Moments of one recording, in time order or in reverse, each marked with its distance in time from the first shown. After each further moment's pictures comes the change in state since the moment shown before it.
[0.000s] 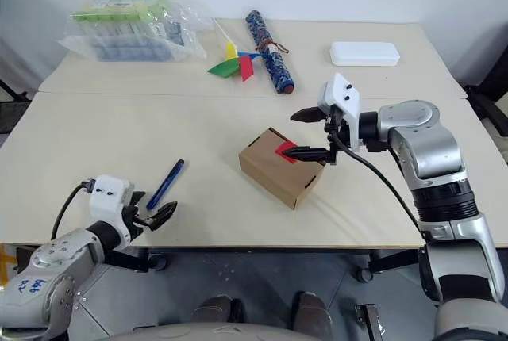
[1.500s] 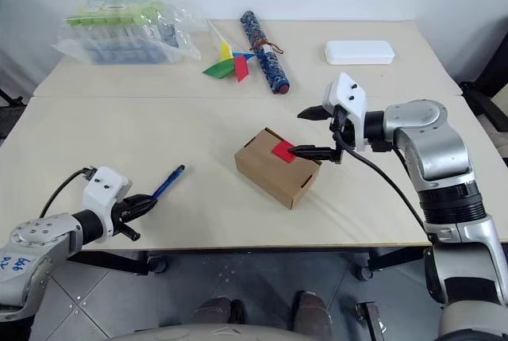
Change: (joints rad) left arm -0.036 0.330 -0.065 0.141 -0.022 -0.108 -0.262; right arm 0.023 -0.032 -0.014 -0.047 -0.017 0.007 -0.037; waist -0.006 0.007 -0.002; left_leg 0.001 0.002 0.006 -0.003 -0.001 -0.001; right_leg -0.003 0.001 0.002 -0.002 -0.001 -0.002
